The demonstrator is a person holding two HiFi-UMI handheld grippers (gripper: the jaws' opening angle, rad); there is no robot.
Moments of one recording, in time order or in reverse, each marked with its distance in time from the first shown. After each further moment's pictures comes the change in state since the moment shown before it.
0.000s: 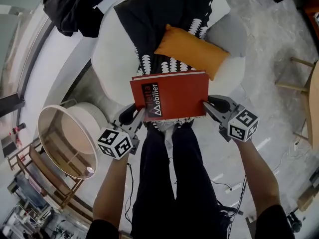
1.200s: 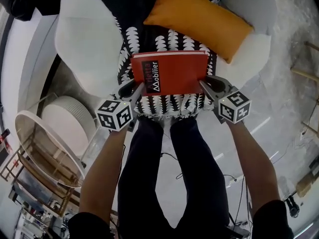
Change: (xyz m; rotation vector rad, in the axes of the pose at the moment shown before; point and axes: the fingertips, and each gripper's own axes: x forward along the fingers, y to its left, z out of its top) left arm 0.148 0.142 -0.171 -0.045 0.209 0.032; right arm 0.132 -0.140 -0.186 0.059 0.105 -0.173
